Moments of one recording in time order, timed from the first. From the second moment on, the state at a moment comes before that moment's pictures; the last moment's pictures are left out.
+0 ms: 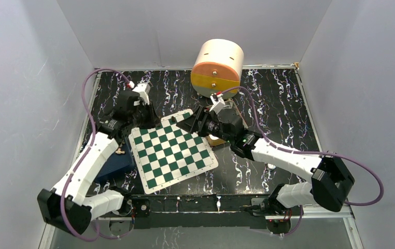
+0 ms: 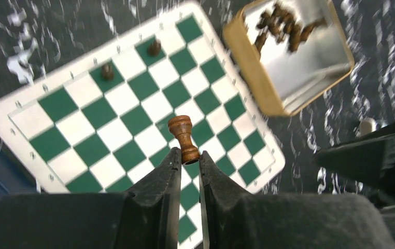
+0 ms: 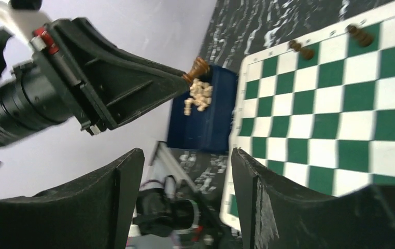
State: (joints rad) left arm -0.38 1.07 1.05 -0.59 0.08 -0.36; right arm 0.92 1.32 0.84 0.32 -0.08 1.07
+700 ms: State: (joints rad) left arm -0.37 1.28 1.15 -0.99 0.50 -0.32; right arm 0.92 1.33 0.66 0.47 -0.55 -0.07
